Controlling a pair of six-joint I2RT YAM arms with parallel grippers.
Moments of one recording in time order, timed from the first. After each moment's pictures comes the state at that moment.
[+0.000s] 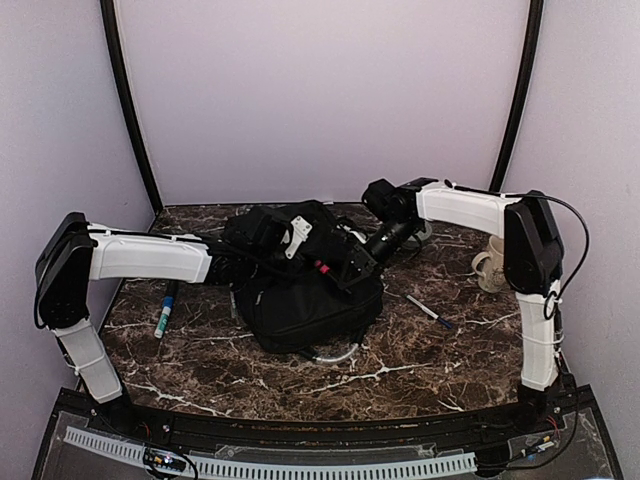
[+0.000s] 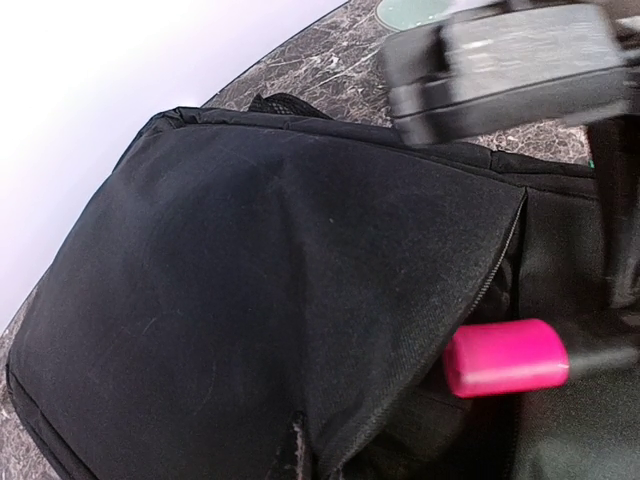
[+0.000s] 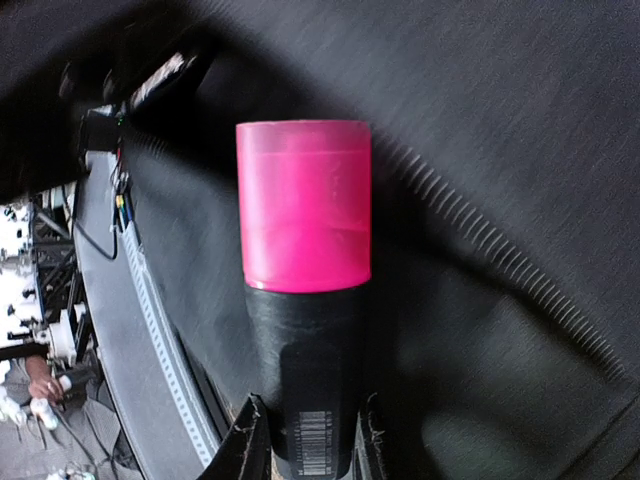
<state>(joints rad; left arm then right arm) -0.84 1.75 1.17 -0.07 -0.27 0.12 0.63 2.10 1.75 -1.02 -0.78 -0.14</state>
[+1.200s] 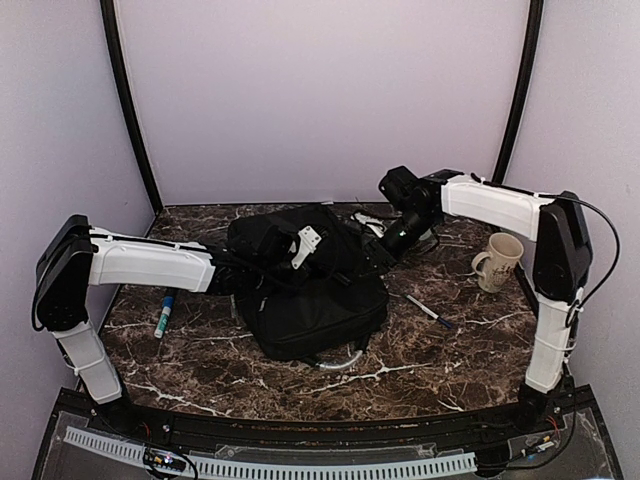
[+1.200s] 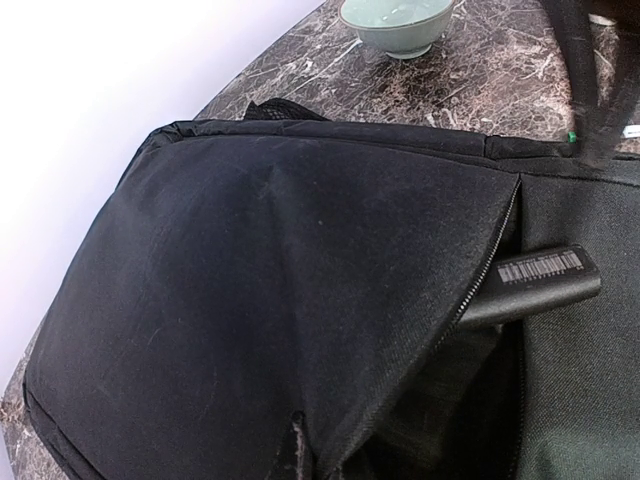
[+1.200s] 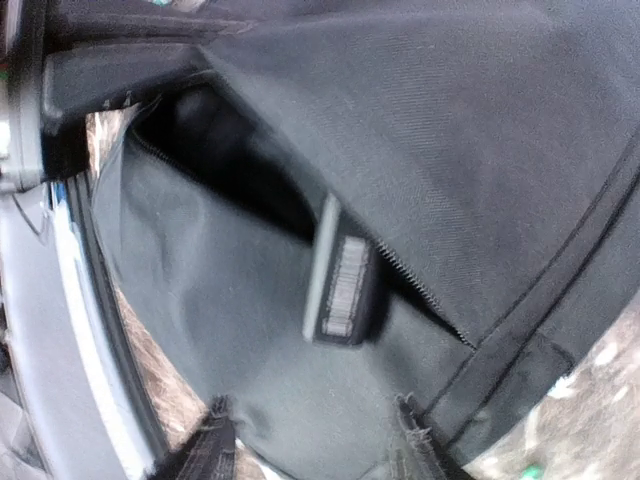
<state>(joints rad) -0.90 1.75 1.14 -0.04 -0.33 0.20 0.61 1.96 1.68 -0.98 -0.61 -0.27</state>
